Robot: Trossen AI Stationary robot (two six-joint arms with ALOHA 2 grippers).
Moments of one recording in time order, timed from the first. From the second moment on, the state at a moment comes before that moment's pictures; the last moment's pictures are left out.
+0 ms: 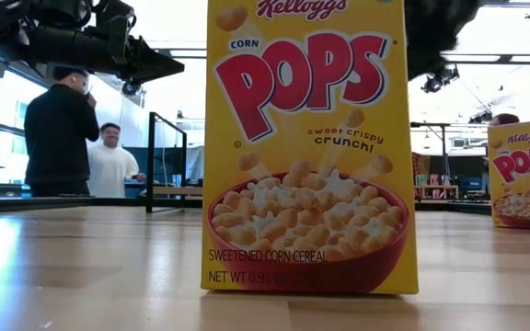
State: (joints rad) left arm 0.46 0.77 0.31 0.46 0.15 0.11; right arm -0.04 1.04 0.94 -0.76 0.16 0.42
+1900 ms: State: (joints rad) left arm 0.46 0.77 0.31 0.47 0.15 0.09; right arm 0.12 1.22 1.14 -1.02 0.11 0.68
